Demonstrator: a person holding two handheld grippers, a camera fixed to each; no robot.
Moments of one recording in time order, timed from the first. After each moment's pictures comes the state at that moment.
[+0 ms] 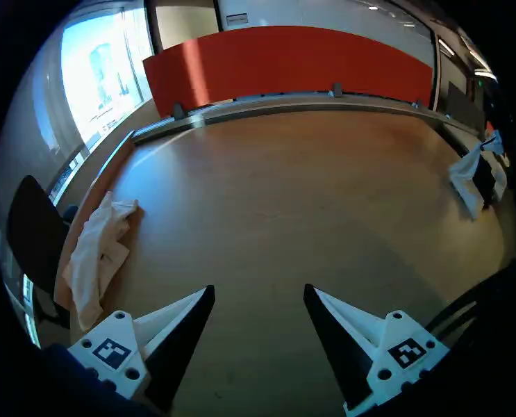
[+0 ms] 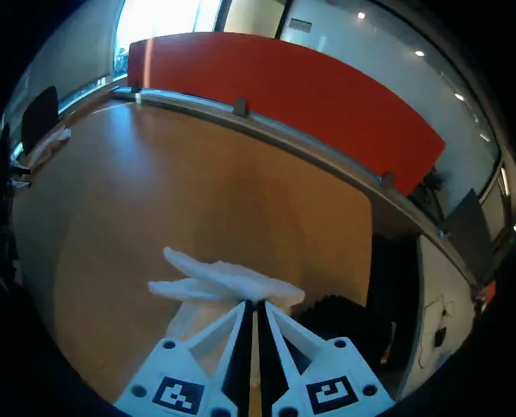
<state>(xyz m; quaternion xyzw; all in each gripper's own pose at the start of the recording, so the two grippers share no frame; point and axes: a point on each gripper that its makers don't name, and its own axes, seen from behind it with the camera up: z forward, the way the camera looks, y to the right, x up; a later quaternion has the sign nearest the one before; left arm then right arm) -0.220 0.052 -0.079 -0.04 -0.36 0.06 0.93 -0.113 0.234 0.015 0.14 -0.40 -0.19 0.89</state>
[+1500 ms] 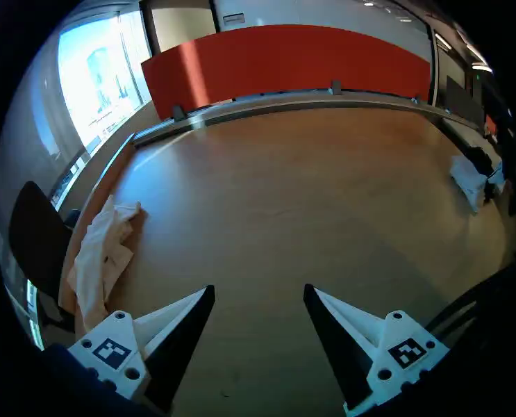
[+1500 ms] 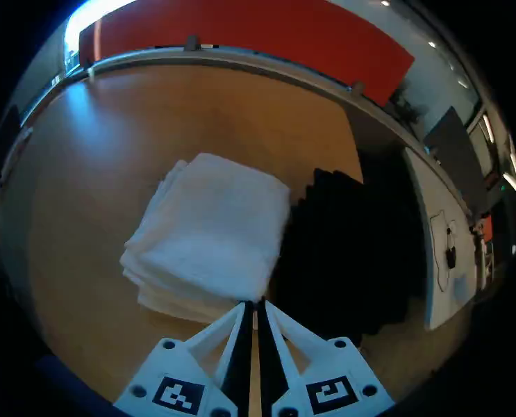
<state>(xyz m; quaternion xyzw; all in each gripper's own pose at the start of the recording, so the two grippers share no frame) -0.218 0.042 -0.082 -0.03 -0.36 0.07 0.93 -0.214 0.294 -0.064 0.03 -0.51 -0.13 0.85</state>
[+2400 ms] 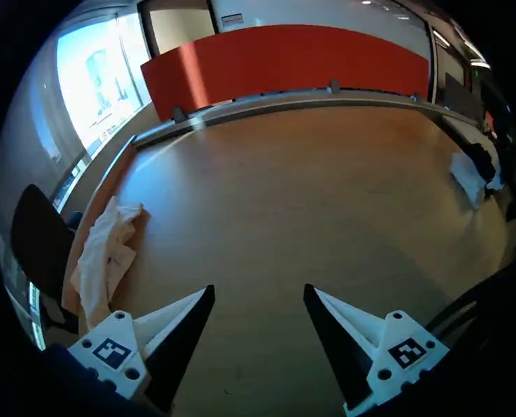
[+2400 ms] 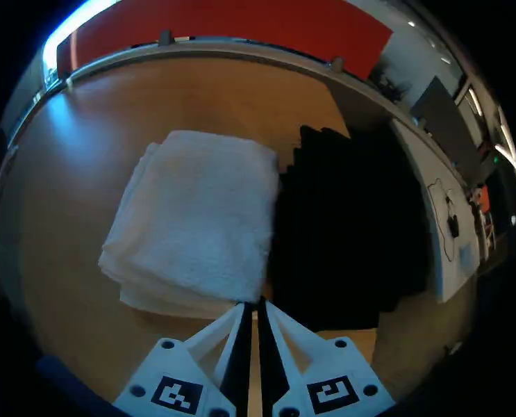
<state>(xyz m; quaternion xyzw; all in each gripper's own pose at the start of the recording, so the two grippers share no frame) -0.214 0.041 -0.088 -0.03 -0.36 0.08 0.93 -0.246 0.306 -0.076 -0.01 -0.52 -0.10 0.85</state>
